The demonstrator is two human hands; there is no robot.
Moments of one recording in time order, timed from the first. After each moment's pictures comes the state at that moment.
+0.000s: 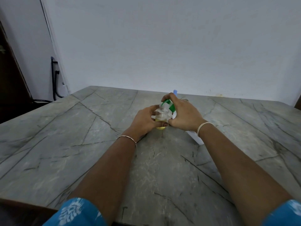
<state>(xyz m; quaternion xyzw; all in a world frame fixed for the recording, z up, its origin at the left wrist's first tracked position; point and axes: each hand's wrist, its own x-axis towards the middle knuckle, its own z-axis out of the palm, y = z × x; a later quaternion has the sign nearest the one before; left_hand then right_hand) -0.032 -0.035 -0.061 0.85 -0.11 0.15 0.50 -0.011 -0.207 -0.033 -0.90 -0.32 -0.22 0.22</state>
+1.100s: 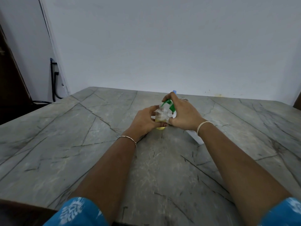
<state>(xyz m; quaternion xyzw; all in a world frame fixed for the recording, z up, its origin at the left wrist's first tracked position) -0.033 -0.036 -0.060 0.84 -0.11 0.13 0.51 -0.012 -0.208 -0.030 -0.90 -0.32 -0.20 0.23</state>
